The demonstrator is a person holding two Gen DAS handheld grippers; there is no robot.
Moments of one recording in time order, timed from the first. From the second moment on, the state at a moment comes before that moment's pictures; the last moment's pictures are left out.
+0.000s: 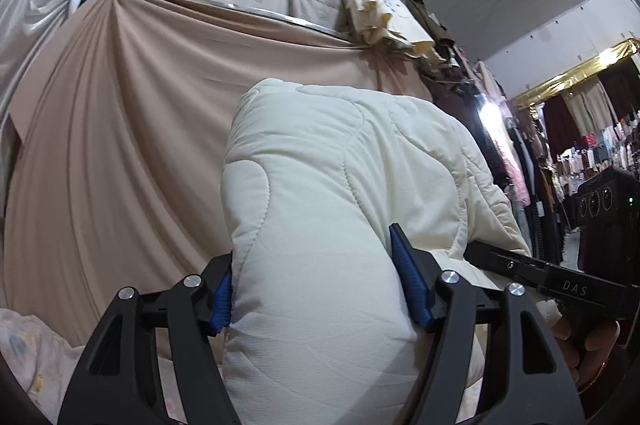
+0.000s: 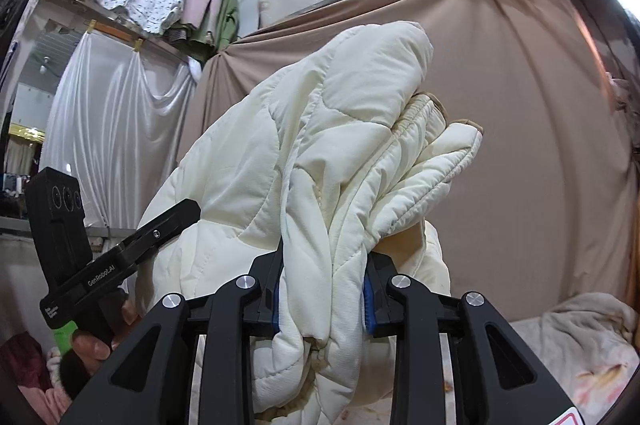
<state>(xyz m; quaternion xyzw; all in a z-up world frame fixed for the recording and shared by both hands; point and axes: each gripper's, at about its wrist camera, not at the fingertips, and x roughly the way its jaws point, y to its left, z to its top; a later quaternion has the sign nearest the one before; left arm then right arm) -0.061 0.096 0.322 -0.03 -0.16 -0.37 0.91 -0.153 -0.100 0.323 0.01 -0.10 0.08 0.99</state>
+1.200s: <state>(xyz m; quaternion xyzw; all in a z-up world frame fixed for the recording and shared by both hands) 0.225 0.161 0.066 -0.11 0.30 -0.22 0.92 0.160 -0.083 0.107 0.09 0.24 0.06 0.96</state>
